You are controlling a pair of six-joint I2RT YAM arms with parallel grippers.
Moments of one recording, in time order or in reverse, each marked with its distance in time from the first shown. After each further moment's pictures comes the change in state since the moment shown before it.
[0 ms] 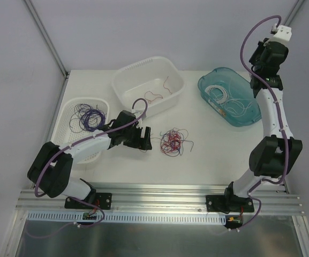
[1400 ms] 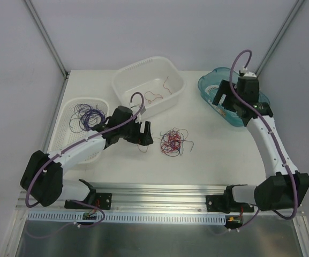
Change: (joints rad) left arm 0.000 -0.119 0.031 -0.019 0.004 0.015; right arm 0.164 -0.315 -0.336 -0.559 -0.077 0.253
